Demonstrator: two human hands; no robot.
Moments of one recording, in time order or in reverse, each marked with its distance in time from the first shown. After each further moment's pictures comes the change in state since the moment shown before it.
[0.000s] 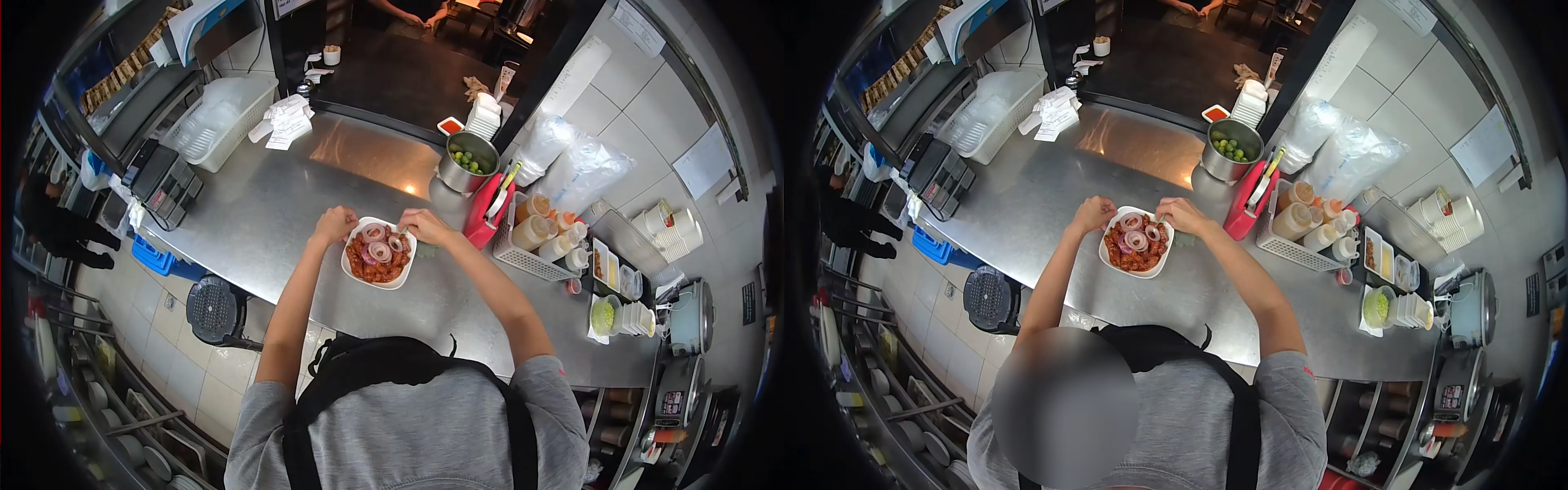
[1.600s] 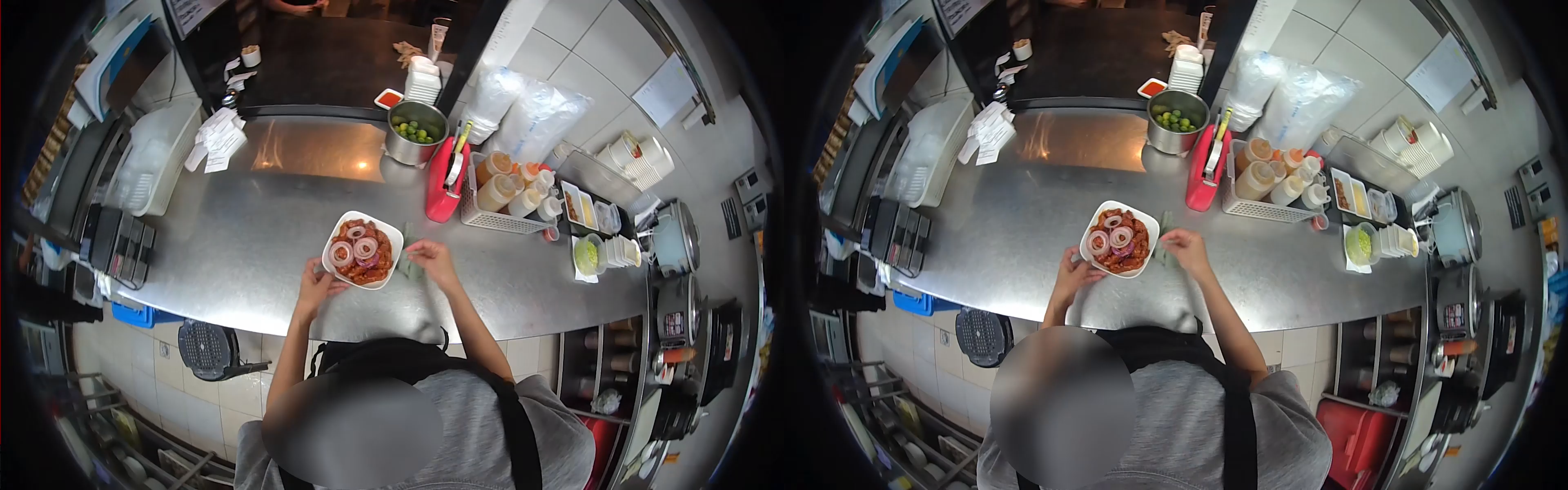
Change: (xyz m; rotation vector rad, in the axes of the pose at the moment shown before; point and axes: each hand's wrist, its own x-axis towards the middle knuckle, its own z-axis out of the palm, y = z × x) left_hand -0.101 0.007 0.052 -1.020 -0.206 -0.252; right_hand -0.130 -0.057 0.057 0.736 0.727 0.647
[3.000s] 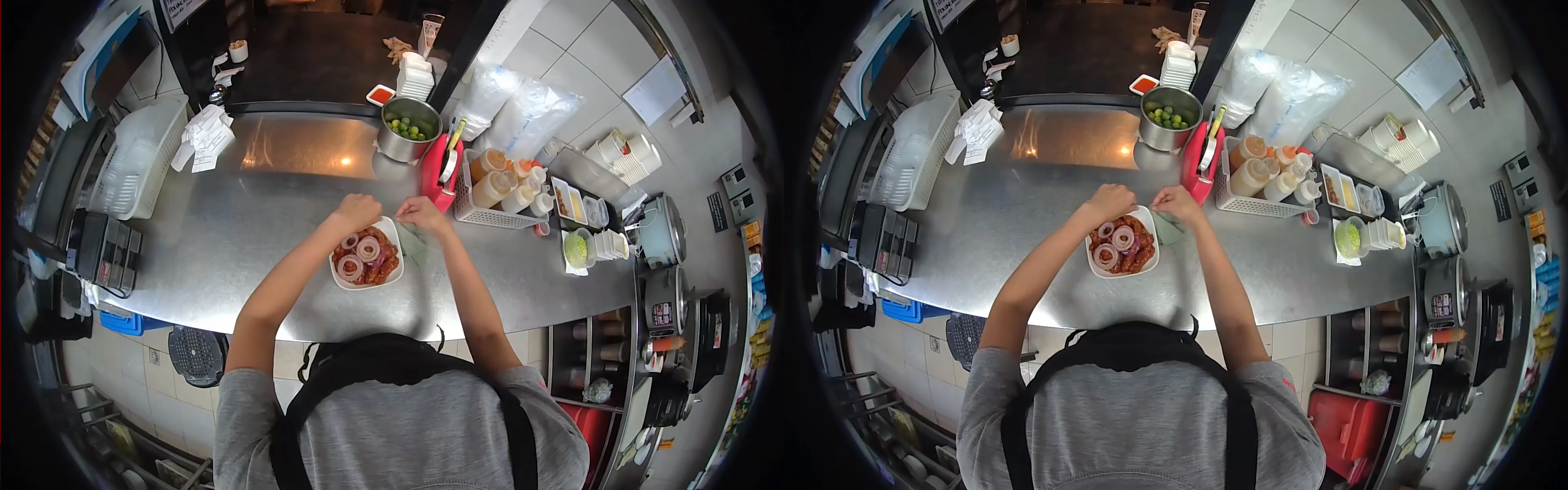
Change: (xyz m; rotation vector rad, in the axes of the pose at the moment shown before) left_hand 0.139 0.083 0.087 1.666 -0.439 0.709; right_hand 0.109 -0.010 -0.019 -0.208 -0.269 0.131
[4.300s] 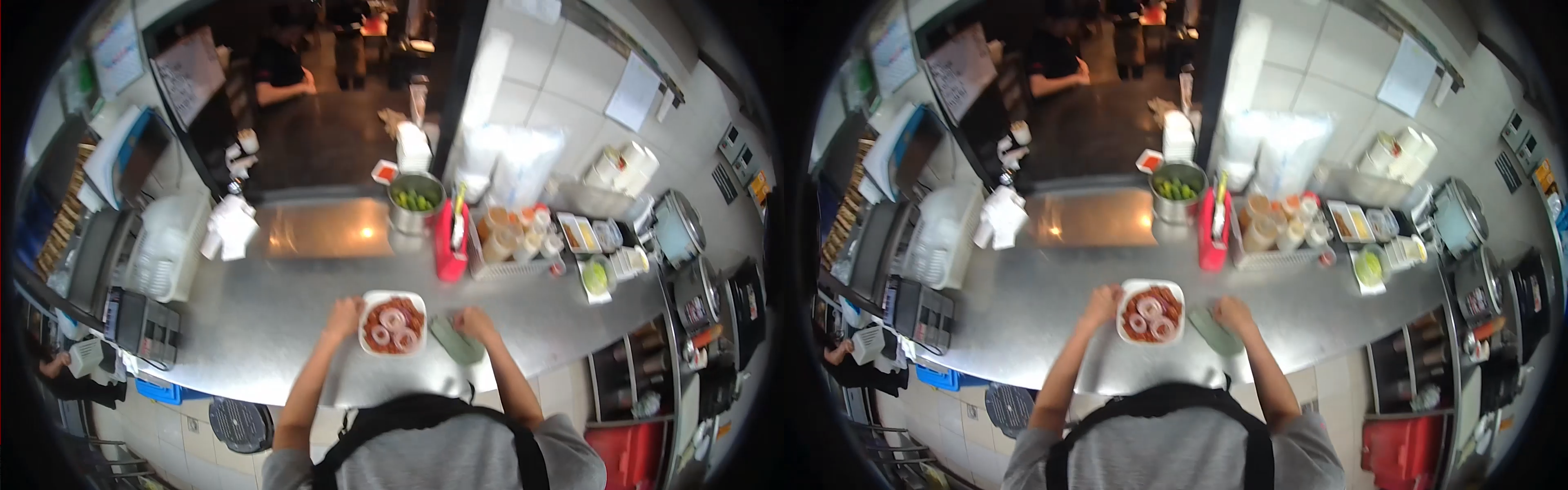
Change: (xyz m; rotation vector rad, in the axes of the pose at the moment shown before) left_hand -0.091 -0.034 0.043 -0.394 0.256 -0.376; right_hand -0.116 0.051 0.012 -0.843 0.317 0.202
